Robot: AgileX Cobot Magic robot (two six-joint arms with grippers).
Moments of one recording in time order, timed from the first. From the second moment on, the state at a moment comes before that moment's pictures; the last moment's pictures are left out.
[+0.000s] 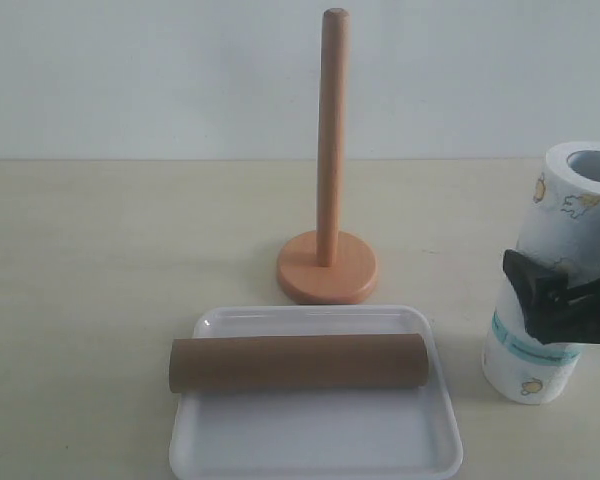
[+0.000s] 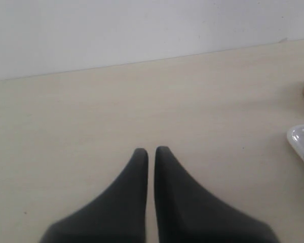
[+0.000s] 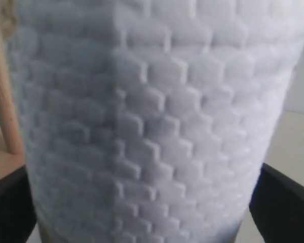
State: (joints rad) left arm -0.04 0.00 0.00 0.06 0.32 0.05; right arm 0.09 1.51 -0.16 -0.21 -1.10 0.03
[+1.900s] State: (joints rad) left arm -0.04 0.00 0.00 0.06 0.32 0.05; right arm 0.09 1.31 -0.37 -0.38 -0.84 0.19
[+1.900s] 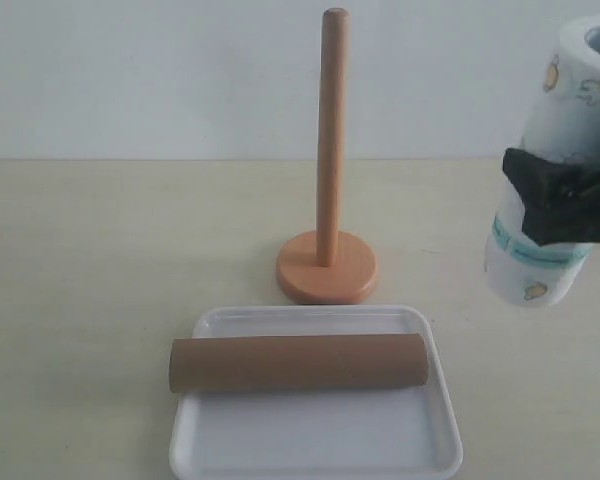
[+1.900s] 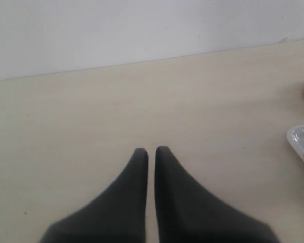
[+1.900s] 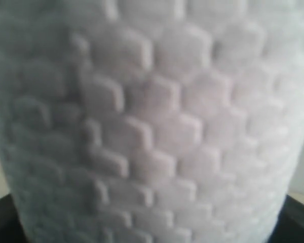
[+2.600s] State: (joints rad) left arm -0.04 0.00 0.00 0.06 0.32 0.05; right arm 0.39 1.36 -1.18 -0.72 -0.32 0.58
